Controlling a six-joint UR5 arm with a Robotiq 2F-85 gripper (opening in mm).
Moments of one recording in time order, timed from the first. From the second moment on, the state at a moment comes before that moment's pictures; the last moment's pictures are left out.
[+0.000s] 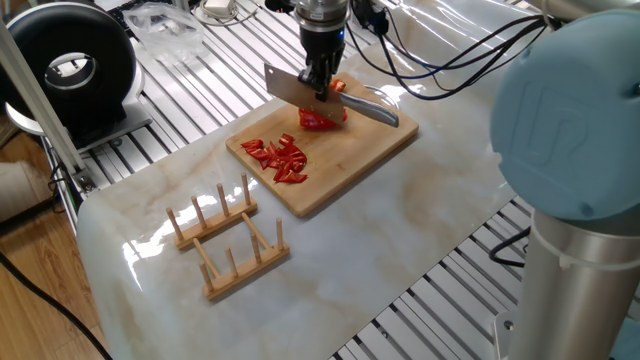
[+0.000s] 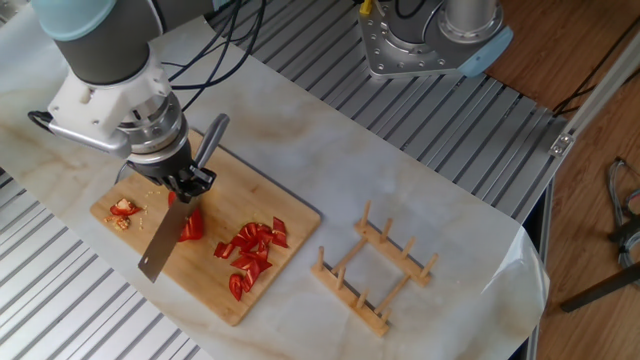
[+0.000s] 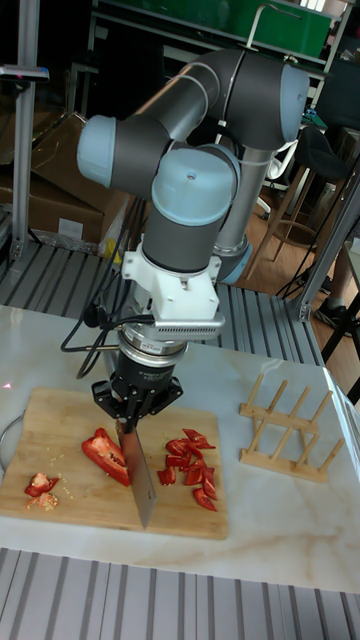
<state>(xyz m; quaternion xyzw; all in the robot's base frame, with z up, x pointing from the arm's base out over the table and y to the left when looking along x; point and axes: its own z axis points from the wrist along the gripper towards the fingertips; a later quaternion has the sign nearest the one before) 0.629 -0.035 0.095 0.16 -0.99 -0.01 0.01</state>
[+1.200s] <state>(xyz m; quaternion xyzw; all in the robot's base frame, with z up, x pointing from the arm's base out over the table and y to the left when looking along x) 0.635 -0.024 0.092 0.17 -0.98 -0.03 0.00</state>
